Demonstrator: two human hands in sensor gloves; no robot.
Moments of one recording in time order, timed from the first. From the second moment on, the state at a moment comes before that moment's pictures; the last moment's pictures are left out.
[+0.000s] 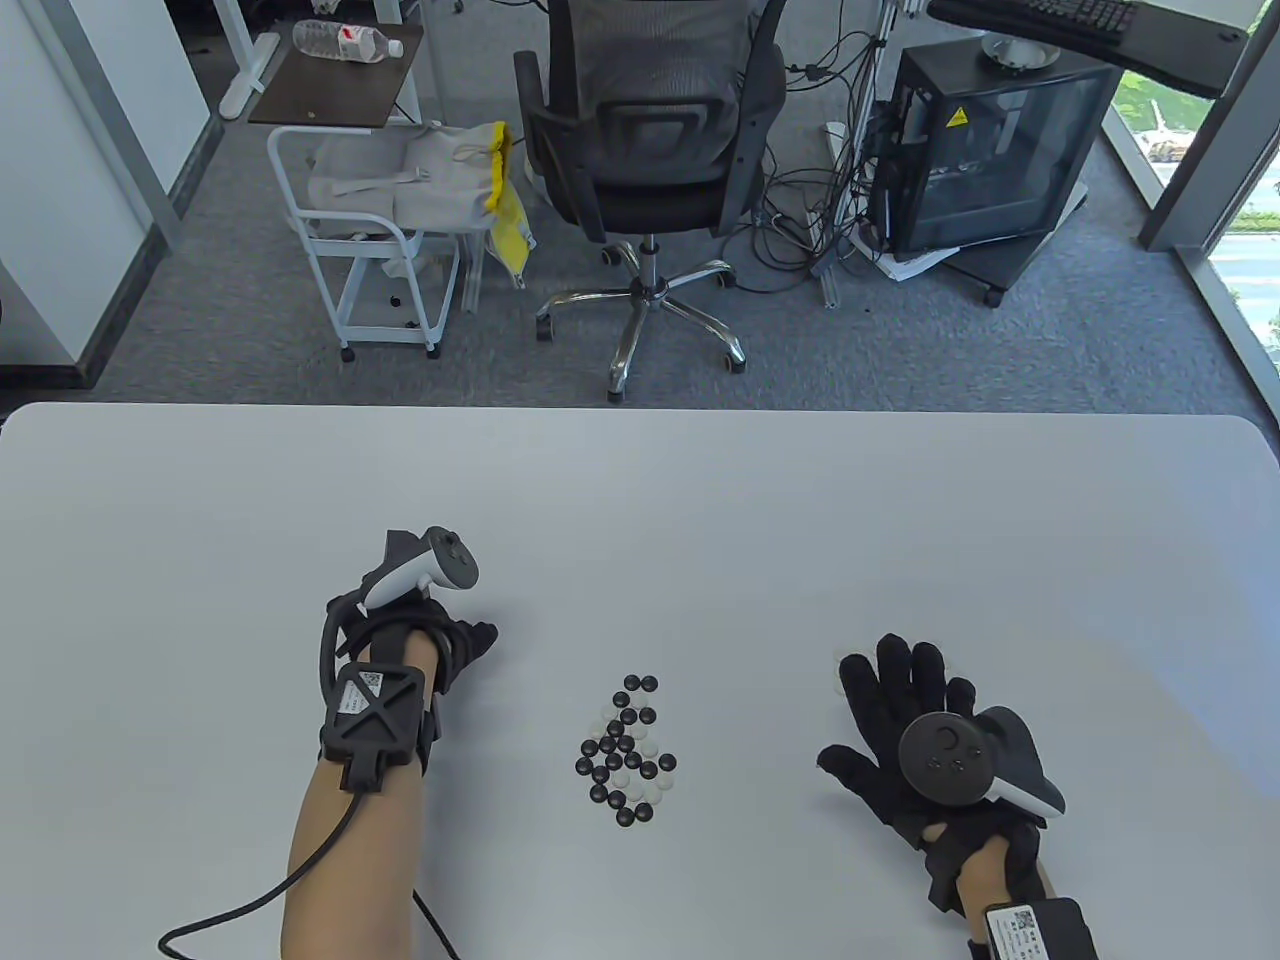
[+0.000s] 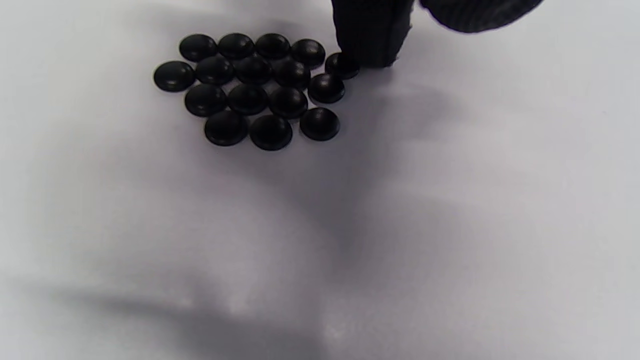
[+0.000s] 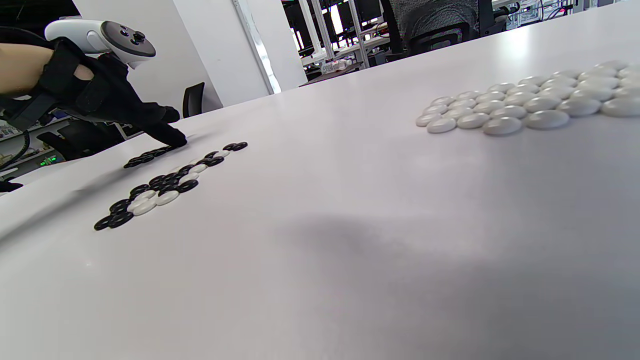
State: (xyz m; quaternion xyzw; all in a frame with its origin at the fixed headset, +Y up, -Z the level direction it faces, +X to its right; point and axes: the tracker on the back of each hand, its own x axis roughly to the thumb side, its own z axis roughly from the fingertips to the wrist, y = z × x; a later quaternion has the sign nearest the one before) left_hand -0.243 -0.764 -0.427 -0.42 0.06 0.06 0.90; right_hand 0.233 -0.747 -0.274 0.23 0.08 0.95 0.18
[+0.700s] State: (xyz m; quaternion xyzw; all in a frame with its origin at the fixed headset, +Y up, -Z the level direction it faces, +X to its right) left_hand -0.156 -0.728 -0.399 -0.38 -0.17 0.03 0.91; right_hand 0.232 -0.746 -0.273 0.23 0.09 0.95 0.18
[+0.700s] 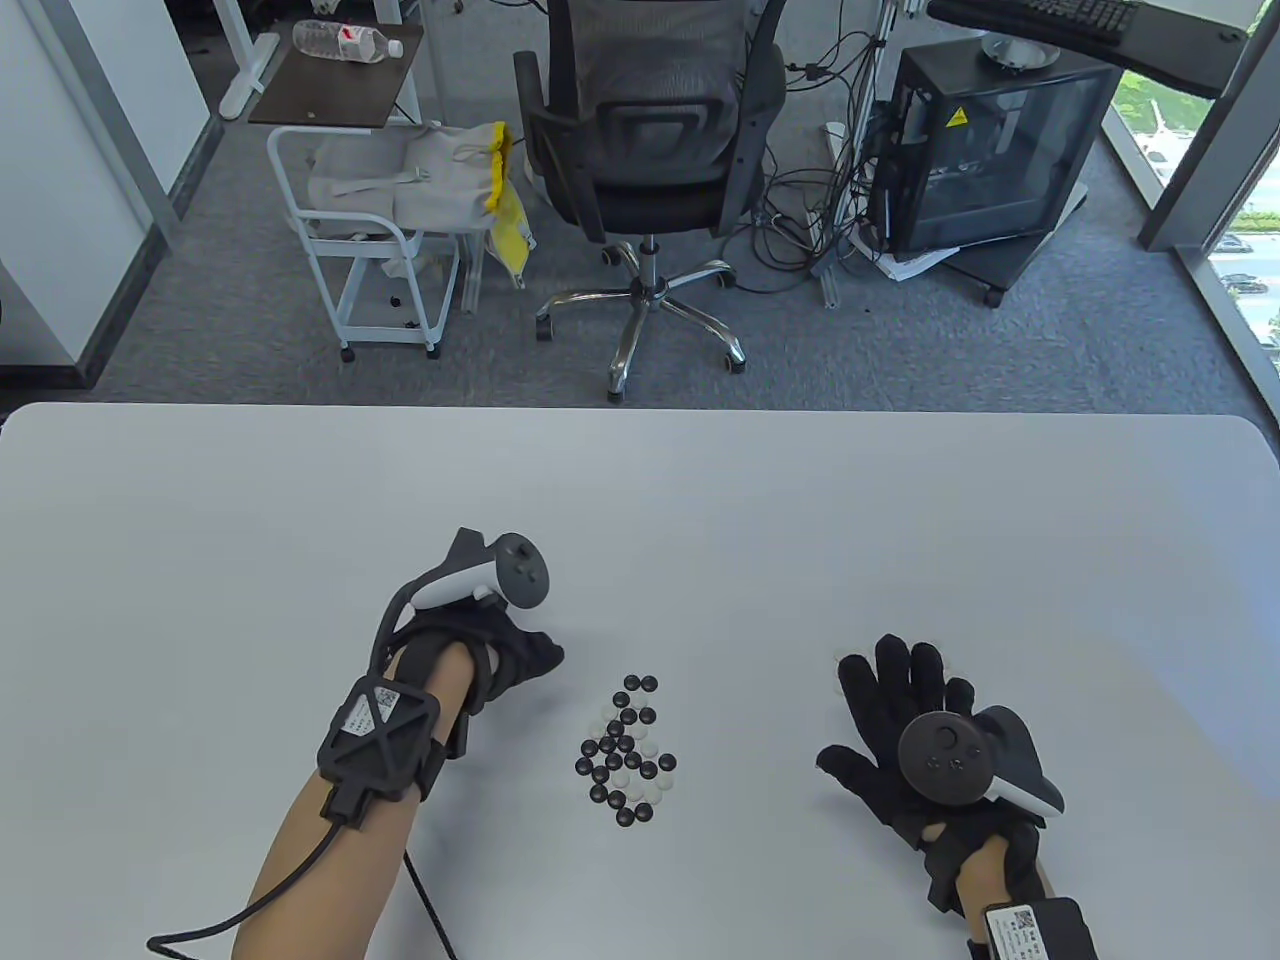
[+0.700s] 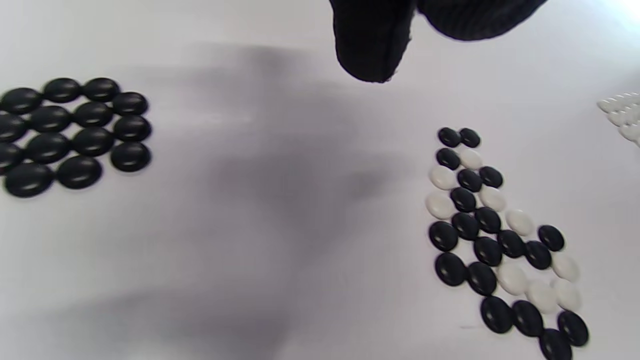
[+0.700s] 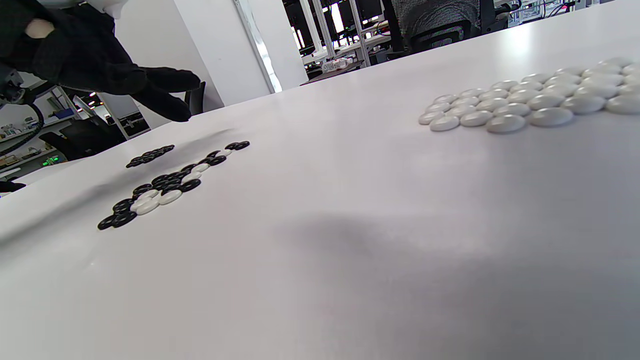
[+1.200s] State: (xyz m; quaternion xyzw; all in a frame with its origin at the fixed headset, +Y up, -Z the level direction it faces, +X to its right) left_hand -0.068 -0.776 -0.392 -0.40 -0.25 -0.04 0.88; right_hand 0.232 -0.744 -0.272 0.24 0.08 0.95 0.18
